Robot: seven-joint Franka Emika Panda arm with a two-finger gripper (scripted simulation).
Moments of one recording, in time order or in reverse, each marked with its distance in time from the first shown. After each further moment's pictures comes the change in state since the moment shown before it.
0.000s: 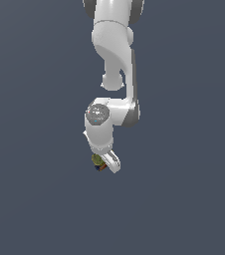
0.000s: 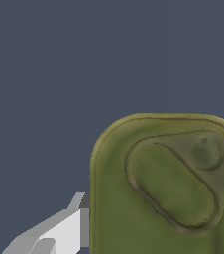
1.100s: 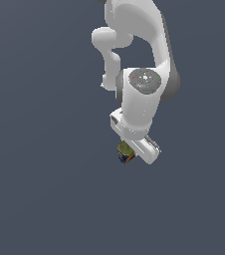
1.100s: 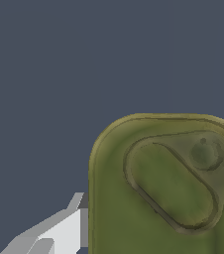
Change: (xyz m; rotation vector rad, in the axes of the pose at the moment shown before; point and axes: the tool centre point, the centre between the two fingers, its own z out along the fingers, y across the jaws) arm -0.080 -0.076 -0.113 -0.004 -0.001 0.000
